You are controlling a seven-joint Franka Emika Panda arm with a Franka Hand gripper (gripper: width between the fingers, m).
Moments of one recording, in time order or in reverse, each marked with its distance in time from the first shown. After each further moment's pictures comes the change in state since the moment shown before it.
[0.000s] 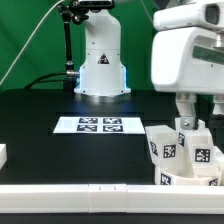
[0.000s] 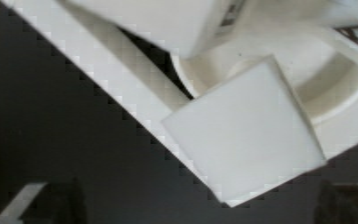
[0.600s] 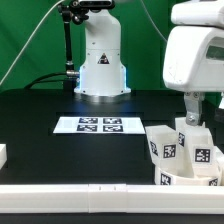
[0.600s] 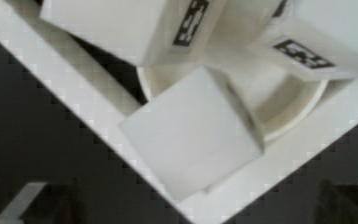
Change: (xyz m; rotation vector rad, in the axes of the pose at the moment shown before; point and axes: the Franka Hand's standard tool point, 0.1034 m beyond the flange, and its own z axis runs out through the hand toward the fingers) arm -0.003 -0.016 -0.005 0.075 -0.207 0.085
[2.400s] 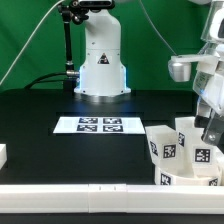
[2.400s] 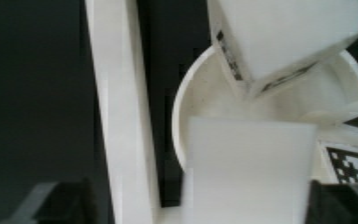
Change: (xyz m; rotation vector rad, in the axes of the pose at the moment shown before) arm 0.005 0.010 0.017 -0.042 -0.084 -0.687
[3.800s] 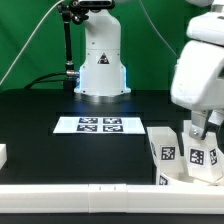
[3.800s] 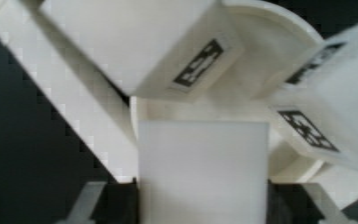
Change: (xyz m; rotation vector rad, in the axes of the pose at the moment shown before) arm -0.002 -0.005 0.002 0.040 -0.010 0.760
